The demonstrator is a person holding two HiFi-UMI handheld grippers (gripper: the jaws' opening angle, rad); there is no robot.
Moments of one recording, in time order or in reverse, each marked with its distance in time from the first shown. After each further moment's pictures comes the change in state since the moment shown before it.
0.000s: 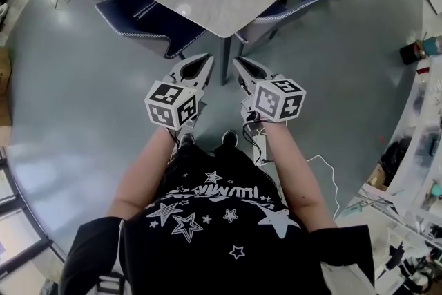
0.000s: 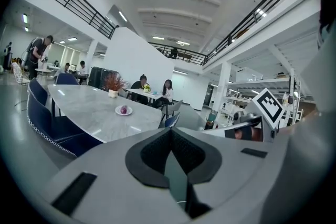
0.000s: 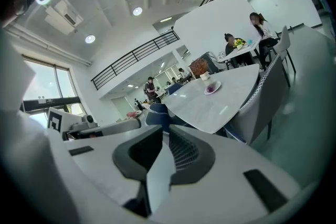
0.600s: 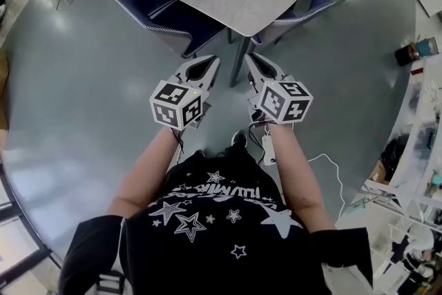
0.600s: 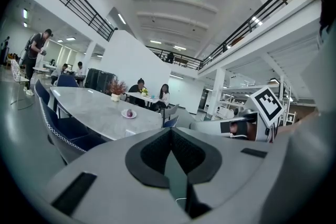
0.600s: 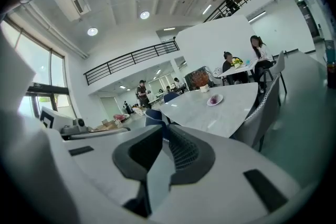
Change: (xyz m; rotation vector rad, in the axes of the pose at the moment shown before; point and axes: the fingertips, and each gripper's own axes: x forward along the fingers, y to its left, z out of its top) left arm -0.094 0.048 0.012 -0.003 -0.038 -0.065; right arm 0.028 0.088 0.003 -0.112 -0.103 -0.139
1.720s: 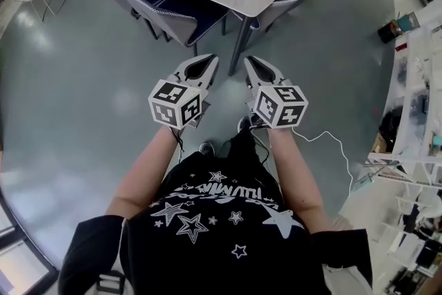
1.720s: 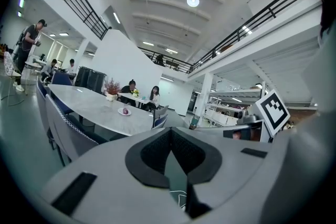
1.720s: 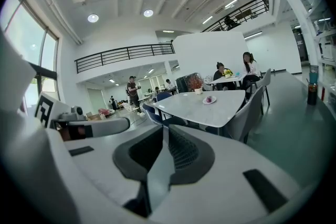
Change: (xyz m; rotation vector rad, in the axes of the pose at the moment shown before) left arm -0.111 -0.009 -0.022 -0.001 -0.018 -0.124; right arm -0.050 0.100 -0.061 -0.093 -0.020 -0.175
